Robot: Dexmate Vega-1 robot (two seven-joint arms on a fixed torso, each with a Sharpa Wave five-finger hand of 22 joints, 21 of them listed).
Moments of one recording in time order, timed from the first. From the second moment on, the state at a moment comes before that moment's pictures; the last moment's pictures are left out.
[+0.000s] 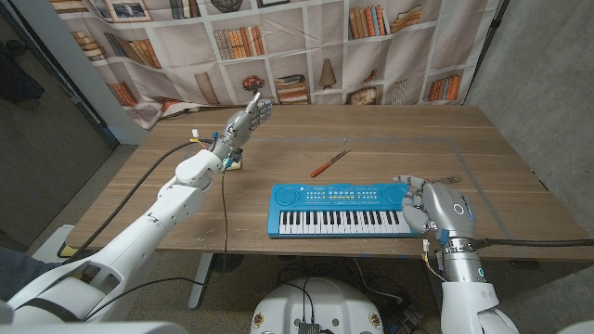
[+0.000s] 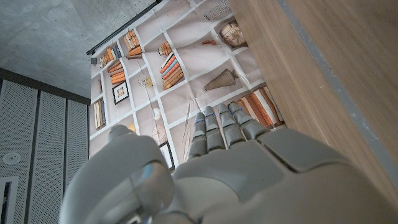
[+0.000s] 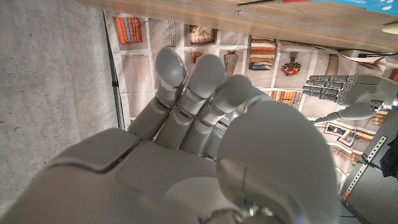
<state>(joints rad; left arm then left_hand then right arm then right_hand) 0.77 0.58 0.40 -1.37 -0.62 -0.30 -0.19 0.54 0.12 -0.20 0.07 0.27 0.24 0.07 0.20 0.18 0.29 0.02 0.21 0.19 0.23 -0.01 0.19 0.18 0.16 -0.02 0.23 0.18 -1.79 -0.82 -0.36 -2.43 -0.81 -0.68 -0.76 1.00 0.01 0.79 -0.17 0.54 0.79 -0.21 0.19 0.20 1.41 -0.19 1.28 0.21 1.40 -0.22 1.23 0.38 1.09 -0.19 1.41 0.65</state>
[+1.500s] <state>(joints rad) 0.75 0.57 0.40 -1.34 -0.62 -0.31 -0.19 0.55 0.13 -0.20 0.07 0.27 0.24 0.07 0.20 0.18 0.29 0.02 0.20 0.19 0.24 0.01 0.19 0.18 0.15 0.00 0.22 0.18 -1.80 -0.75 -0.31 -2.40 -0.91 -0.58 -0.78 0.47 0.04 0.76 -0.14 0.23 0.73 -0.21 0.20 0.20 1.10 -0.20 0.64 0.23 1.09 -0.19 0.56 0.21 0.75 -0.08 1.25 0.23</state>
